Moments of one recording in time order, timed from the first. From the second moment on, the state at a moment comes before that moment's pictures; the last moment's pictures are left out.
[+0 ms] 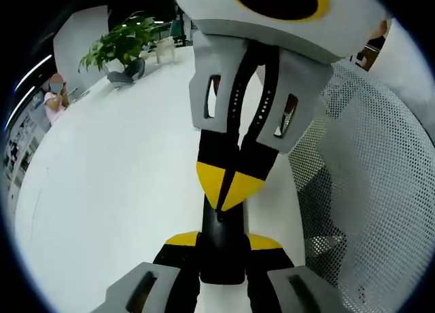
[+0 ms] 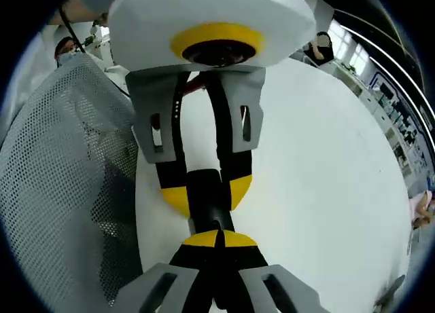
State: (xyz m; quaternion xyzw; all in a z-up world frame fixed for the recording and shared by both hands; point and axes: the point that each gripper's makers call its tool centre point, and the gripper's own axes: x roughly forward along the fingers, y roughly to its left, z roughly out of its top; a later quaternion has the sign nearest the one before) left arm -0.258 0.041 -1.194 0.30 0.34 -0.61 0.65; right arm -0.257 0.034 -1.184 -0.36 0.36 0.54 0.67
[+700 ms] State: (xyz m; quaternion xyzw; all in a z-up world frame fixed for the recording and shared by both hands) left arm -0.258 0.042 -1.192 0.27 0.34 -0.61 0.66; right arm -0.258 0.040 -1.186 -0.39 0.32 0.58 0.64
